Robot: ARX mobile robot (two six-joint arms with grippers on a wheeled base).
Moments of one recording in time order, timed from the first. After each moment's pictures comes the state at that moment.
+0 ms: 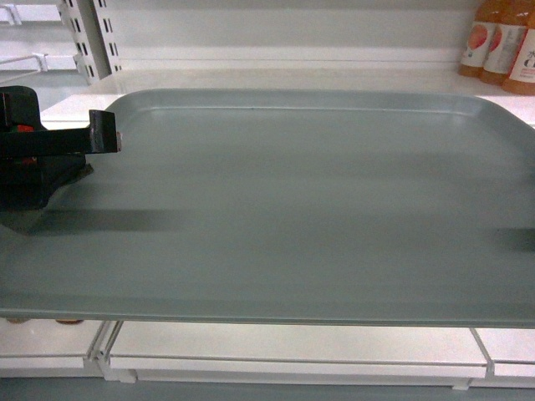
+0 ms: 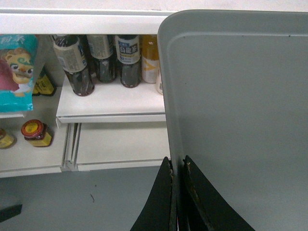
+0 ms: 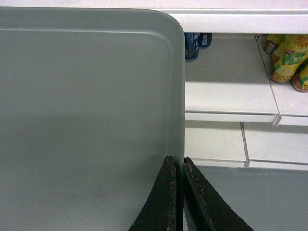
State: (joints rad) left arm -0.32 1.26 0.62 0.16 -0.20 -0.18; right arm 0.23 1.22 0.59 0.14 0.11 0.11
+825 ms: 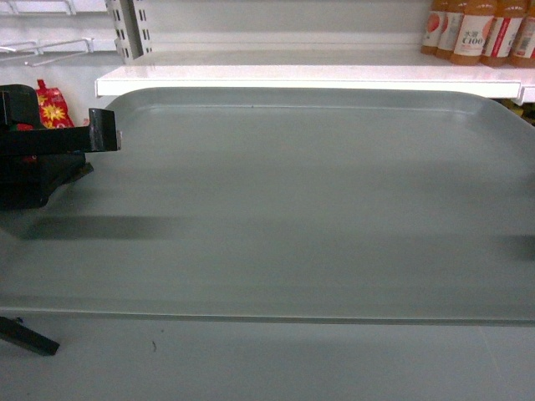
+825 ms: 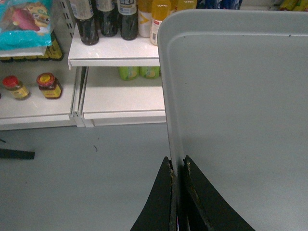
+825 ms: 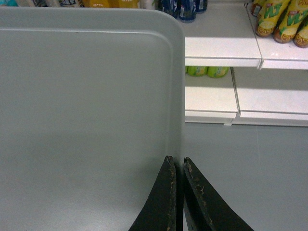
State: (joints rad) left arm -0.32 1.26 0.62 0.16 -0.20 -0.18; right arm 0.23 1.22 0.59 0.15 0.12 0.11
